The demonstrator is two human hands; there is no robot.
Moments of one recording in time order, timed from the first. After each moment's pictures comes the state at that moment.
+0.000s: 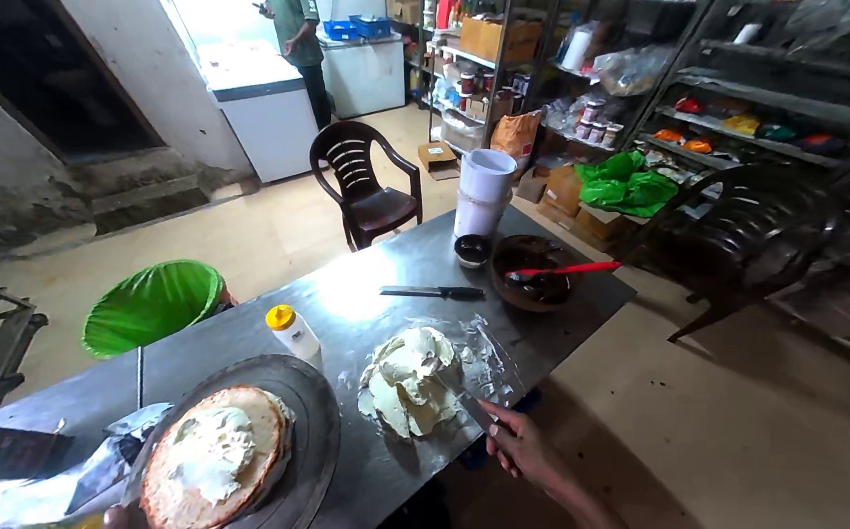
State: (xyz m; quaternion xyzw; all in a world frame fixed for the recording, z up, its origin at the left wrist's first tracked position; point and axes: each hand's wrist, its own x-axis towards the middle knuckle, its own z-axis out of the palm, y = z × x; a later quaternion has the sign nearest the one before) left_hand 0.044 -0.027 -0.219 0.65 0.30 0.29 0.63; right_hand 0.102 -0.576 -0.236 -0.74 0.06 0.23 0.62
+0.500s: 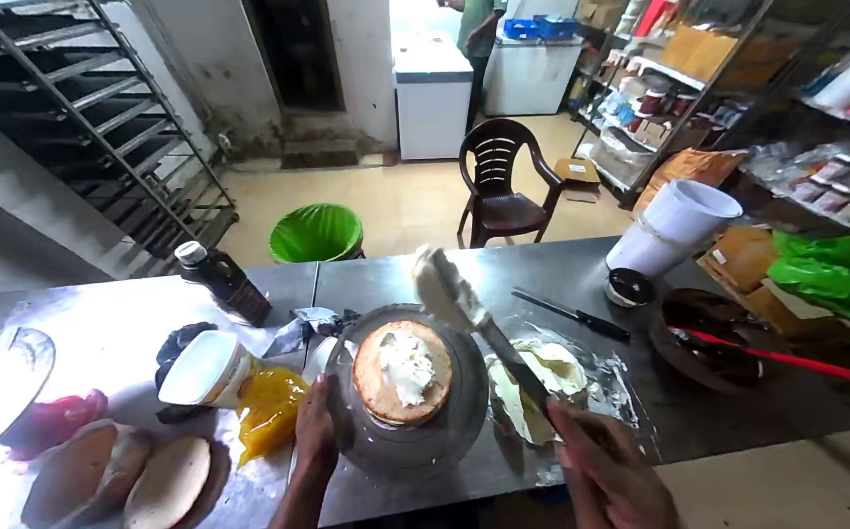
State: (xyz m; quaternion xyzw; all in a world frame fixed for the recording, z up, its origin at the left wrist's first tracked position) left_hand 0.039 -0.055 -0.190 0.58 0.34 0.26 0.69; right_hand 0.066 -0.406 -0.067 -0.84 -0.31 -0.12 0.42
